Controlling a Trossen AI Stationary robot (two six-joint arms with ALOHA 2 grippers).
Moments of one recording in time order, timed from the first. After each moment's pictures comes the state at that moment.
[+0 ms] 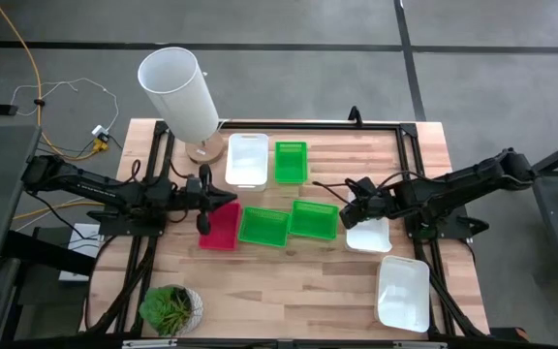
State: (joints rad) left arm -0.03 0.79 0.27 0.52 -0.25 -0.10; right arm 0.19 1.16 0.73 -0.75 0.37 1.15
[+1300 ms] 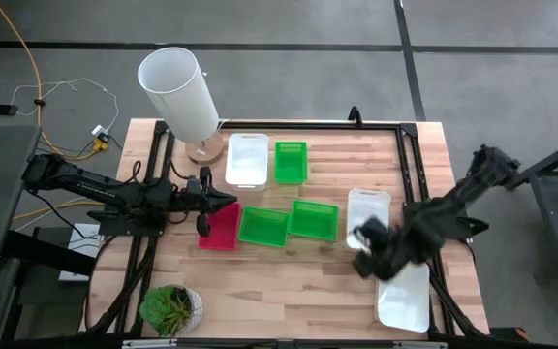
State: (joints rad) left arm -0.05 0.79 0.27 0.50 -0.25 -0.14; right arm 0.69 1.33 1.12 -1.06 0.28 1.53
